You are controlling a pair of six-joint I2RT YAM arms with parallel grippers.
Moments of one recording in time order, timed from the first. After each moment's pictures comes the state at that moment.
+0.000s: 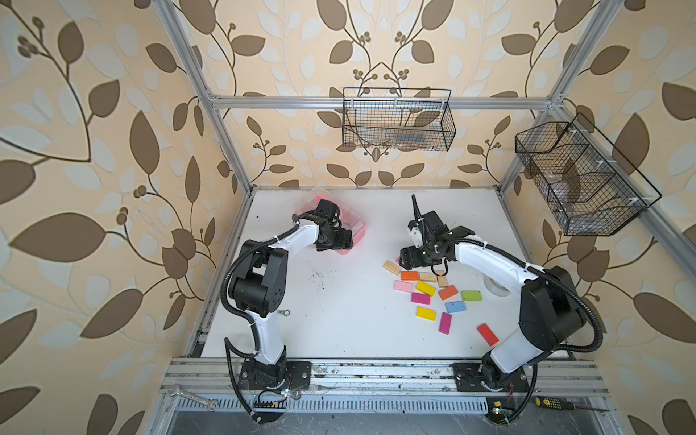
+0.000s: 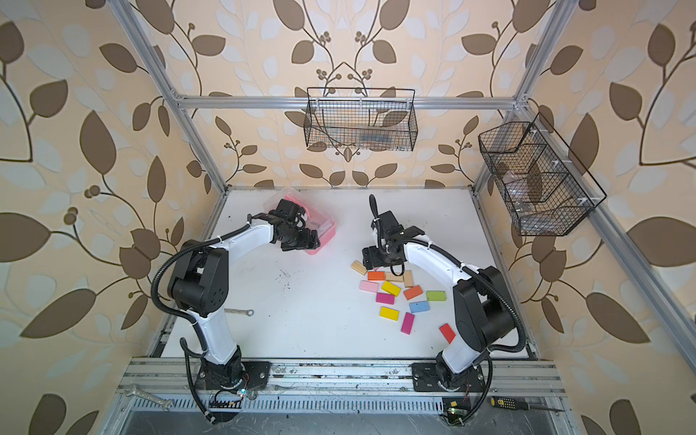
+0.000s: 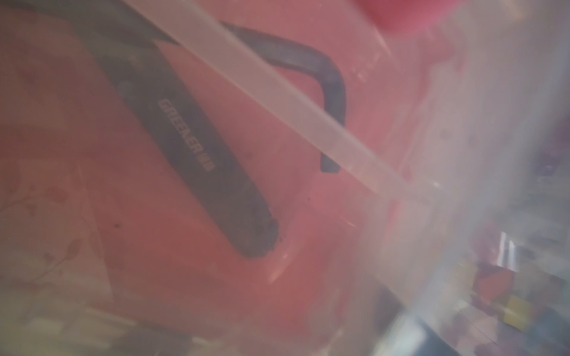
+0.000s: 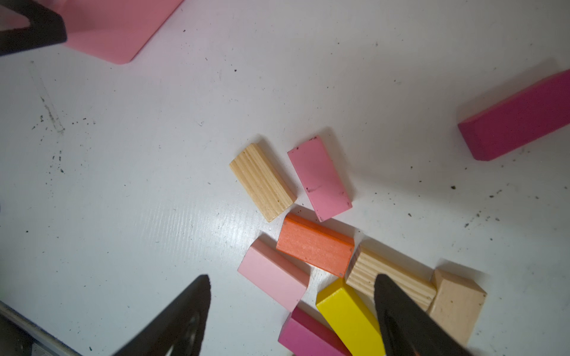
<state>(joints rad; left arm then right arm) -0.30 1.89 1.36 -0.57 0.24 -0.31 0.45 1.65 1.20 -0.71 -0.09 0.26</state>
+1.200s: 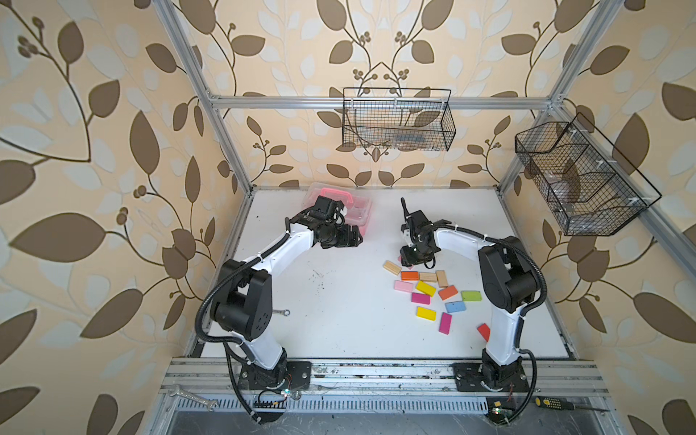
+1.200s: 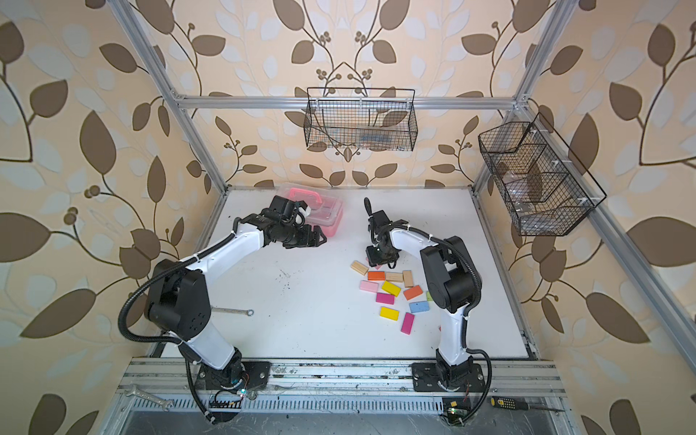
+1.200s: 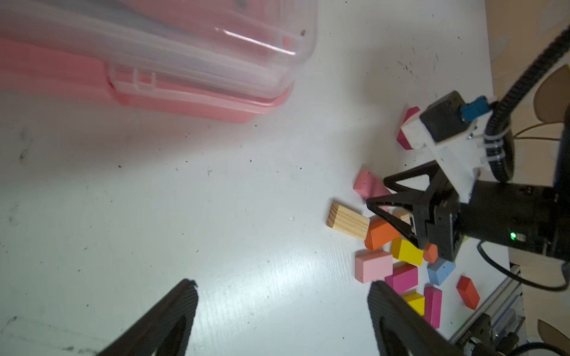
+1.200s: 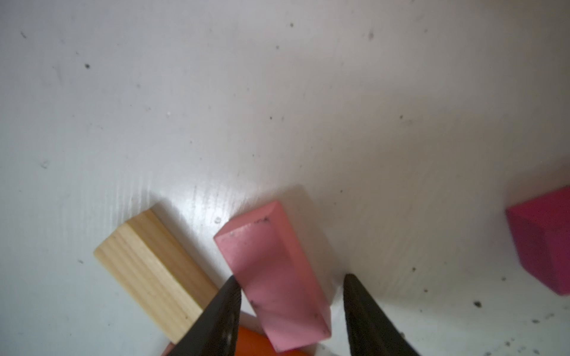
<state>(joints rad) -0.35 1.63 1.27 -0.59 0.34 -0.36 0.39 1.99 1.36 -0.69 -0.06 0.15</state>
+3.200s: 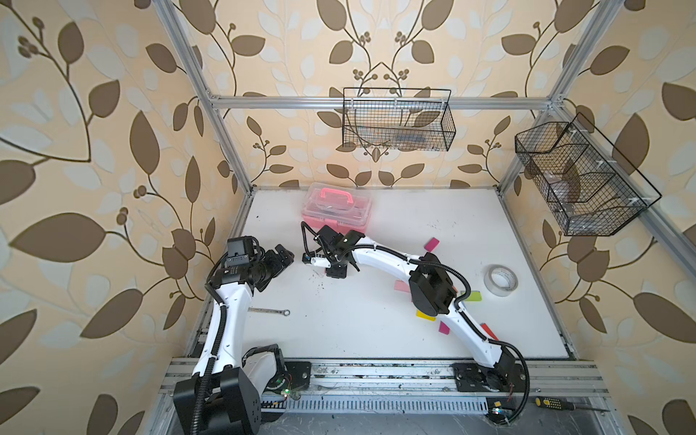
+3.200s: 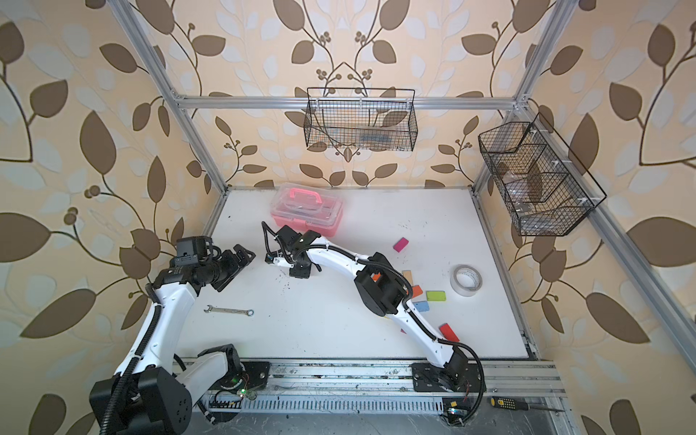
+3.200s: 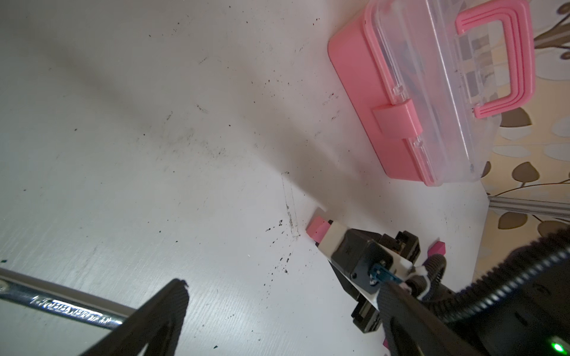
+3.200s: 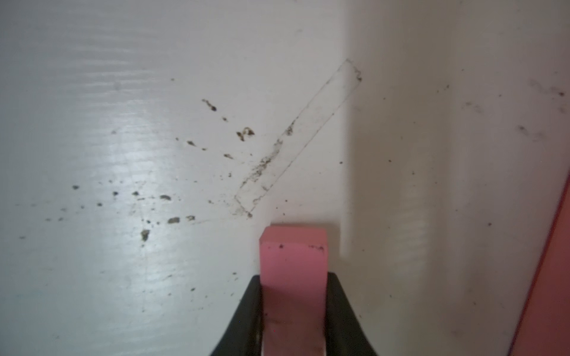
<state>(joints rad) 0.27 1.02 0.79 -0.70 0.37 -0.56 0.91 2.54 2.27 -0.92 0.04 -0.57</state>
